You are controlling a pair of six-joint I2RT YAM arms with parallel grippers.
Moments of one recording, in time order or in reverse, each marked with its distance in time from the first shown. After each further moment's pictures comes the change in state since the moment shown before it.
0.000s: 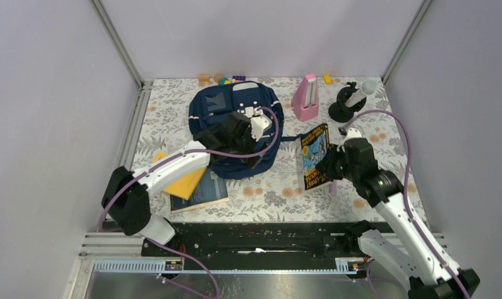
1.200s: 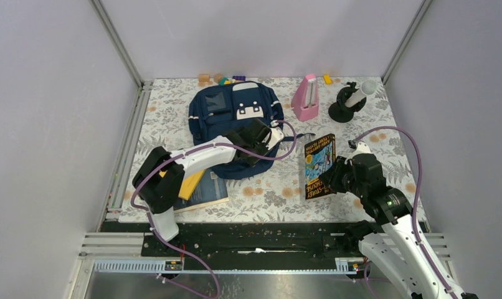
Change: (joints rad) left arm -0.056 0.312 0.109 -0.023 -0.143 0.117; right arm 0.000 -0.254 -0.129 -0.092 0.014 0.102
